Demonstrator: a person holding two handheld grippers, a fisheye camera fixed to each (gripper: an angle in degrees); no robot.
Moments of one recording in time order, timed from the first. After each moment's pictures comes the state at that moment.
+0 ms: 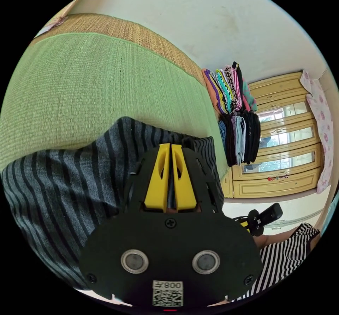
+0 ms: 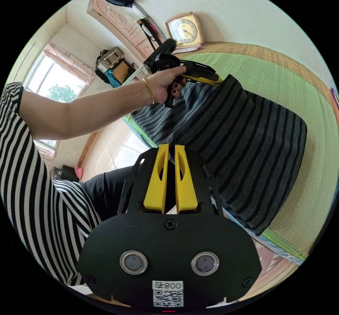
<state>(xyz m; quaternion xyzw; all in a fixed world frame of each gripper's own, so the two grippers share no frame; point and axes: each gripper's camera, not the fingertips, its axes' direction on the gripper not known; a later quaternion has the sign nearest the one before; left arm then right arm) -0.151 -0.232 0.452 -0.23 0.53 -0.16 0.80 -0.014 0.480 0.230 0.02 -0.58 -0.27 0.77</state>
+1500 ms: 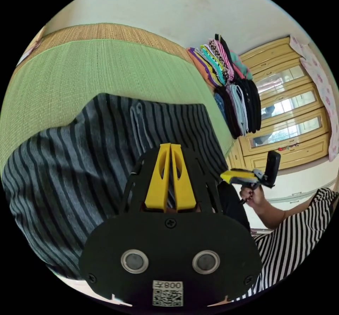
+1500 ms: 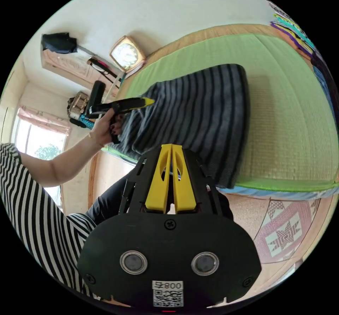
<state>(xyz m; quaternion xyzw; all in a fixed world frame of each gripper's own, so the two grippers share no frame) 0.025 -0.159 0.365 -0.23 0.52 -0.05 0.82 0.192 0.464 0.331 -0.06 -0.57 -0.05 0.82</state>
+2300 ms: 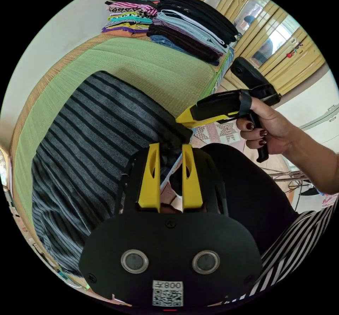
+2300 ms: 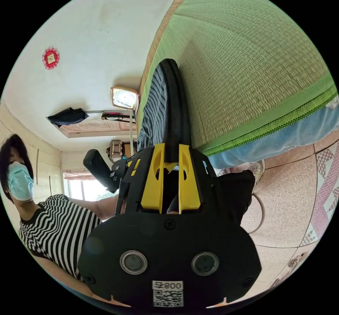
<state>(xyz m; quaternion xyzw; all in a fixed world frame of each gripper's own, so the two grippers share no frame) 0.285 -0.089 0.191 -0.18 0.44 0.27 0.84 0.356 0.479 0.447 -0.15 -0.72 0.15 0.66</state>
